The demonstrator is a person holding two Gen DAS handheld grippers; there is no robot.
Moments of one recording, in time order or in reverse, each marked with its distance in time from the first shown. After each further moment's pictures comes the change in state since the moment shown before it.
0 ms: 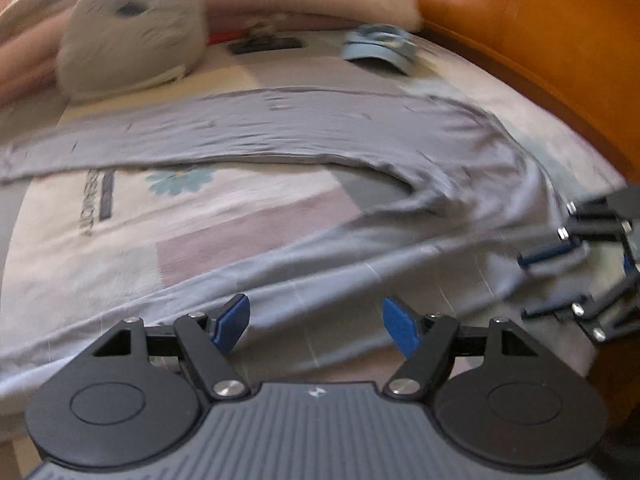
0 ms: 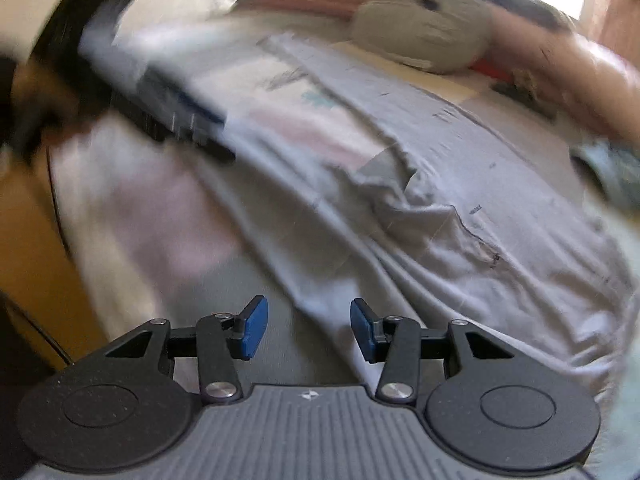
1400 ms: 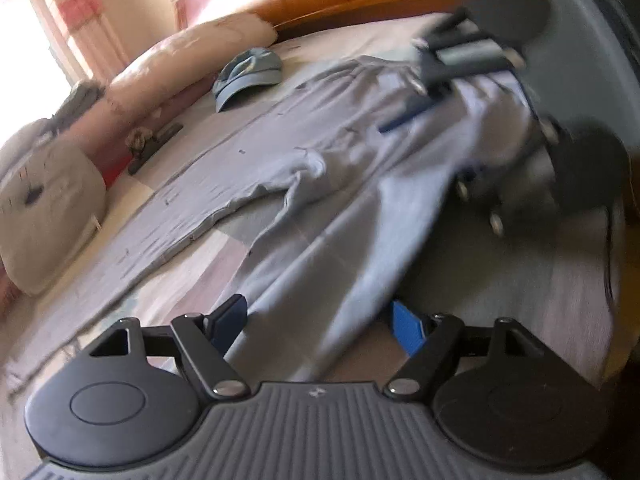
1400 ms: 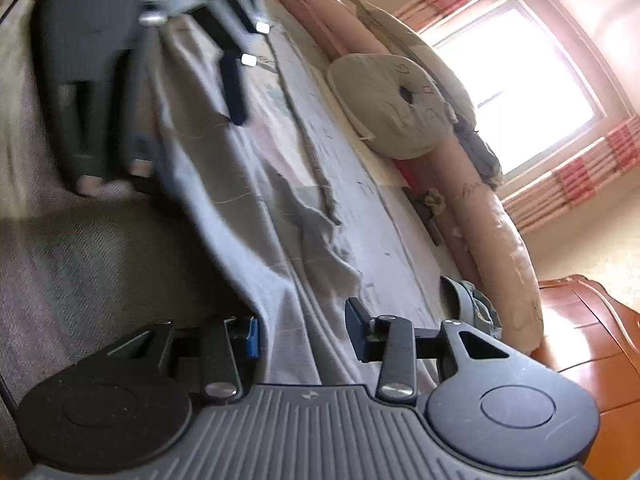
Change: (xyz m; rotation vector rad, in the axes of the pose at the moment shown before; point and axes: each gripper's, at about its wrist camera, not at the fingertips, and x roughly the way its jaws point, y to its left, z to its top) left arm 0.026 -0.085 -0.023 0.612 -0.132 0.095; right arm 0.035 0.049 -0.008 -0.427 -0.083 -0.549
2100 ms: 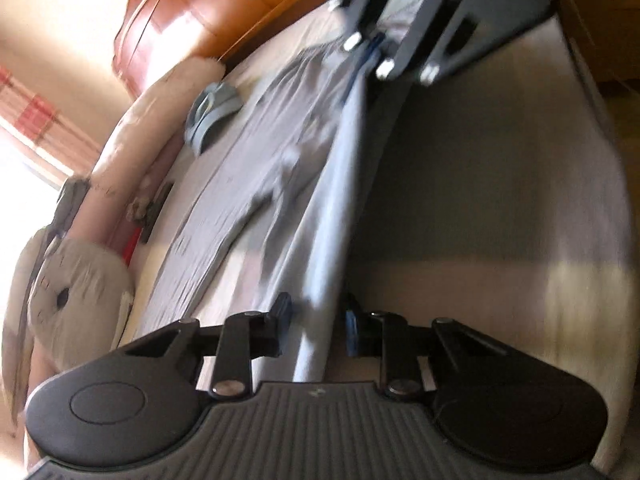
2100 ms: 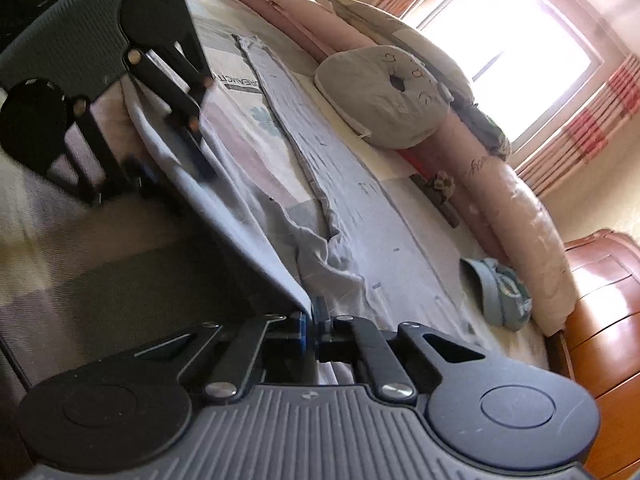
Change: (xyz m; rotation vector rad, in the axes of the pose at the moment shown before) left arm -0.001 -0.010 -0.014 0.321 0.019 0.089; right arm -0.011 -0.030 0.009 0.163 0.008 0.113
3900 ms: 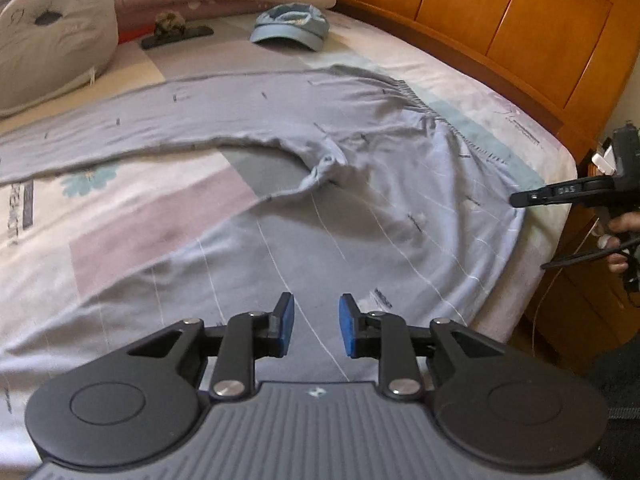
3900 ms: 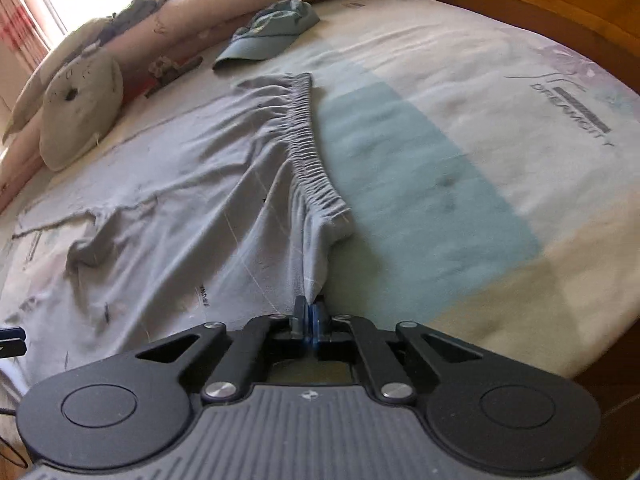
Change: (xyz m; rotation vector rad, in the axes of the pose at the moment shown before) left arm -0.021 0.065 -0.017 -0.890 0.091 -0.415; right arm -0.051 -0.107 -0.186 1.321 0.288 -0.033
